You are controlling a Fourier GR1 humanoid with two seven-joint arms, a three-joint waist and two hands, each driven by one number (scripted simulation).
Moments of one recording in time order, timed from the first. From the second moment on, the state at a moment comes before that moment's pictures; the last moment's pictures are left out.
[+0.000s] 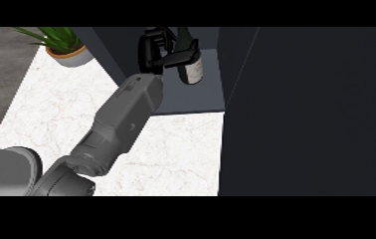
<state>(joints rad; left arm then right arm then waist) -1.14 0.00 0.04 -0.20 0.51 0.40 -0.71 -0.05 -0.01 0.09 -2.44 -0.13 0.18 0.59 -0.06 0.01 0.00</state>
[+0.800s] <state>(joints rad) -1.14 0.00 0.04 -0.11 0.47 0.46 -0.76 -0.07 -0.01 0.08 -2.44 -0.13 0.18 0.58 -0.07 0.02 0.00</state>
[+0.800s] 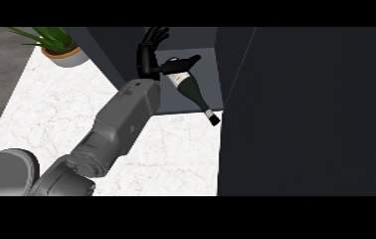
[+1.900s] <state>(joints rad) -1.10 0.00 0.05 -0.11 0.43 0.44 -0.85 -0.09 -0.01 0.10 -2.44 -0.14 0.17 0.59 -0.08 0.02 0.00</state>
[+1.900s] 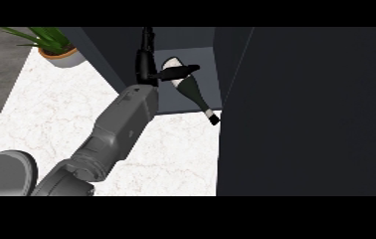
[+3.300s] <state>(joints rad) -1.04 0.00 -0.07 -0.19 0.57 0.26 -0.86 -0.11 -0.01 0.14 -2.44 -0.13 0.14 0.62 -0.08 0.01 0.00</state>
